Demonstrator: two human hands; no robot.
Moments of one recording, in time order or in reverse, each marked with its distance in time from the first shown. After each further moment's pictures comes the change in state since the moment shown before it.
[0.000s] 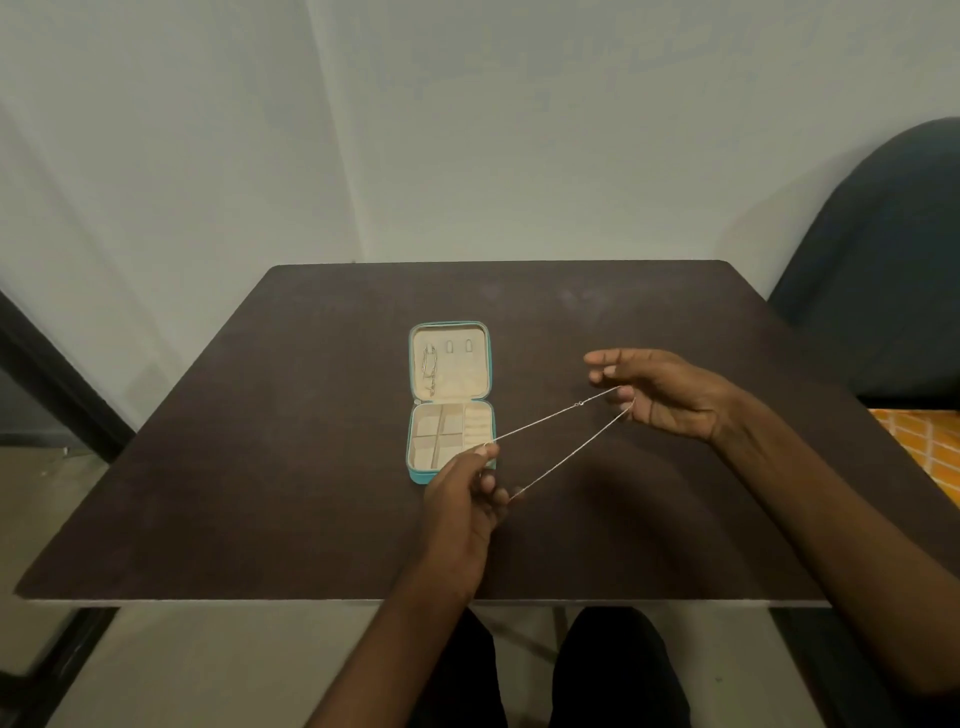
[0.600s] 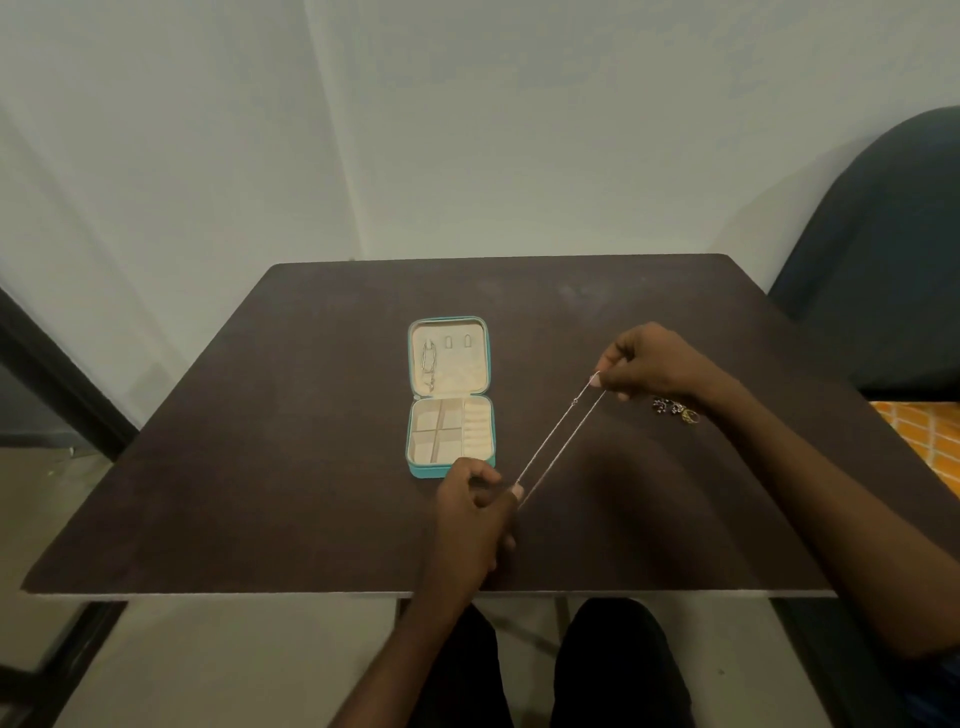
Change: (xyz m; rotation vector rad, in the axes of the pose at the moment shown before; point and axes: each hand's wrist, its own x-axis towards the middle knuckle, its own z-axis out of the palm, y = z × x) left_hand -0.010 -0.014 -0.018 0.842 -0.053 0.340; right_hand 0.009 -0.010 -0.003 -1.115 0.285 -0.233
